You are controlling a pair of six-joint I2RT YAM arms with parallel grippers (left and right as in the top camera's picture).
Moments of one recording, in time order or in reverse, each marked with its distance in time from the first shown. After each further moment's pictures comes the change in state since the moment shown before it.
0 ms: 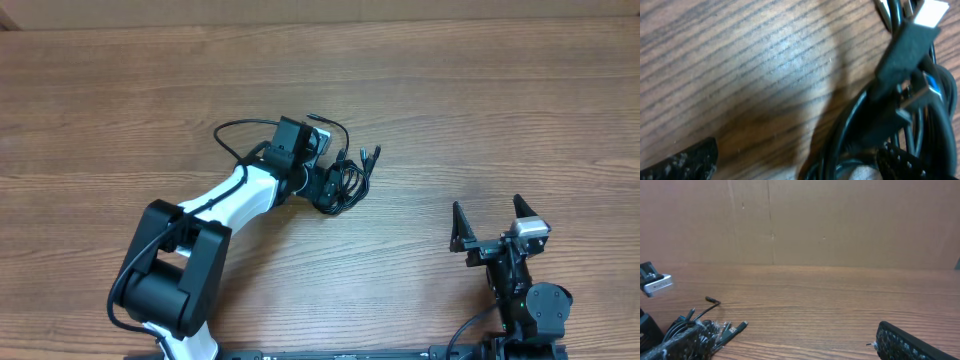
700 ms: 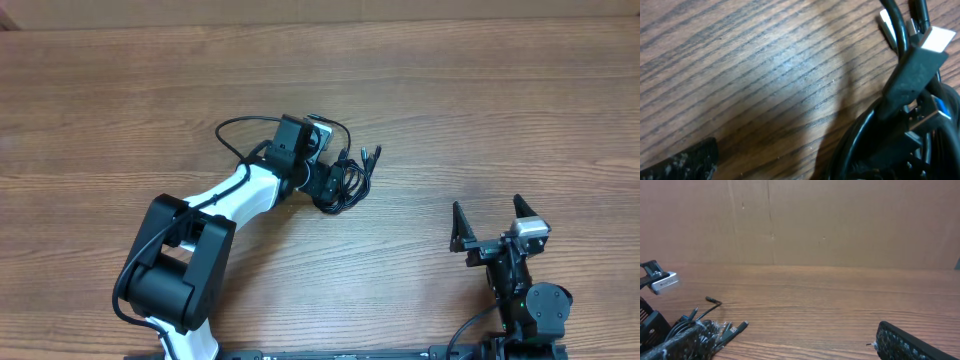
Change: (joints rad) left arm 0.000 0.027 0.004 0.066 -0.007 0.003; right arm 0.000 0.000 0.000 0.000 0.000 0.000
